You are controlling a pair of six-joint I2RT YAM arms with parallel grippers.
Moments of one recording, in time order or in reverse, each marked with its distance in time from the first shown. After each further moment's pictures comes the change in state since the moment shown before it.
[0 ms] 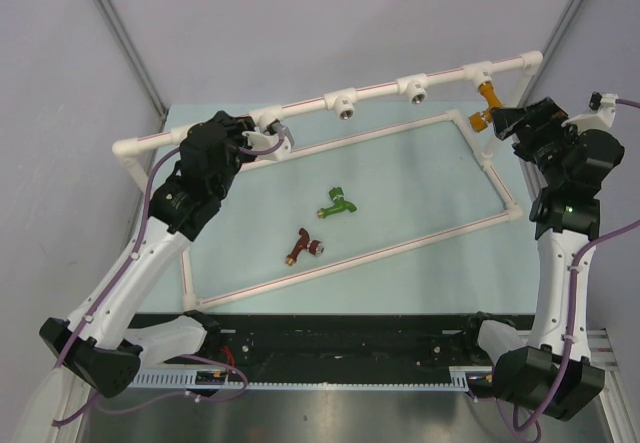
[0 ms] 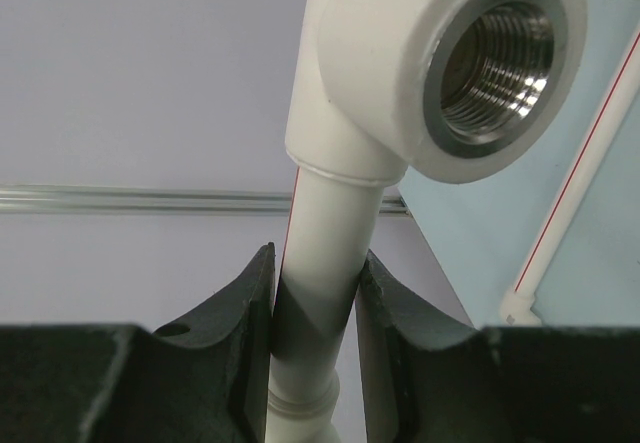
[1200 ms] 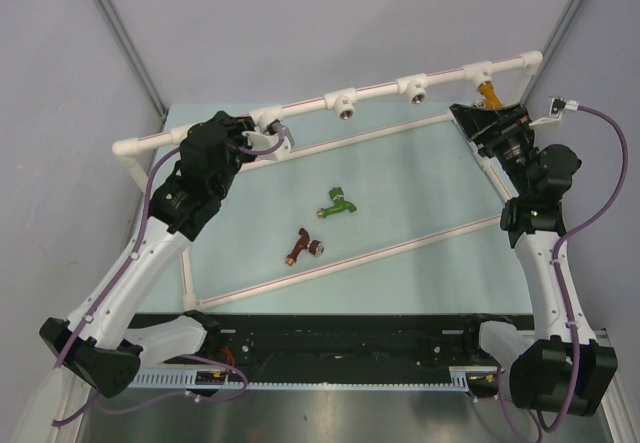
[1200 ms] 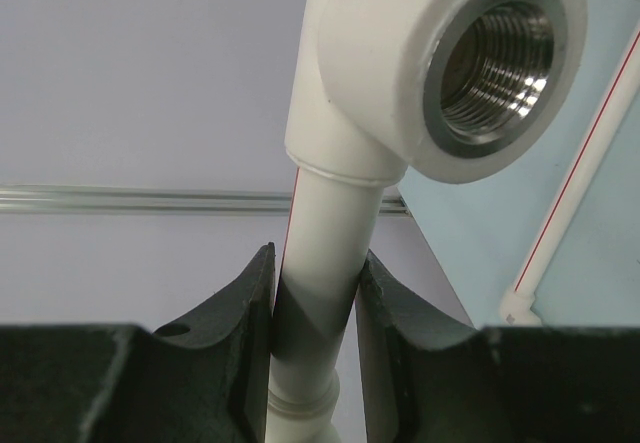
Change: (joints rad) left arm 0.000 0.001 0.002 -0.003 0.000 0.000; right arm 0.208 0.011 -0.210 0.481 -0.075 0.339
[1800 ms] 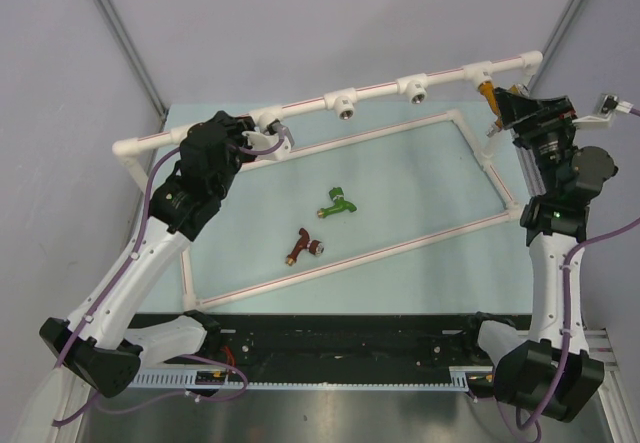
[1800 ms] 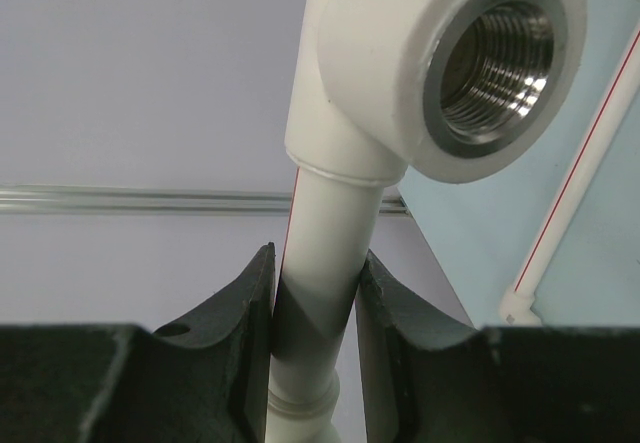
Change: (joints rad) left arm 0.000 0.000 0.000 0.000 0.000 0.000; right arm -0.170 -0.023 0.058 0.032 0.019 0.021
